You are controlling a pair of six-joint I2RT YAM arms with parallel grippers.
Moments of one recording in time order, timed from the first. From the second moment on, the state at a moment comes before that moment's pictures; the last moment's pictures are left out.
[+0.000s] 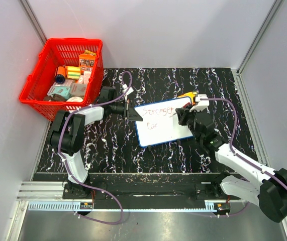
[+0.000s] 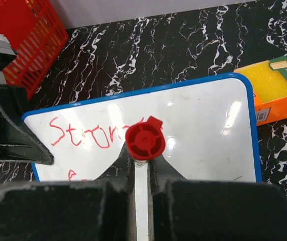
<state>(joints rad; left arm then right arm) -0.28 1.85 1.08 0.05 1.14 -0.20 0.59 1.04 0.56 0.35 0.28 0.37</state>
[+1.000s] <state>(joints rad) -0.28 1.85 1.08 0.04 1.14 -0.19 0.74 1.08 0.46 0.50 0.54 0.23</state>
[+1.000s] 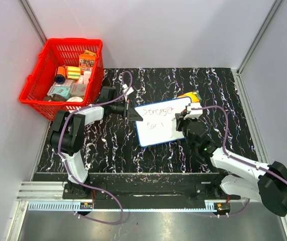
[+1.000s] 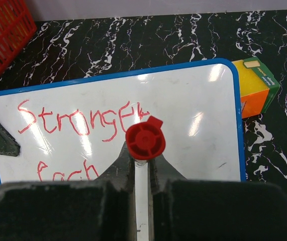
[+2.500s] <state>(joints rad) -0.28 1.86 1.09 0.01 1.14 -0.18 0.74 1.14 0.49 0.49 0.50 0.27</state>
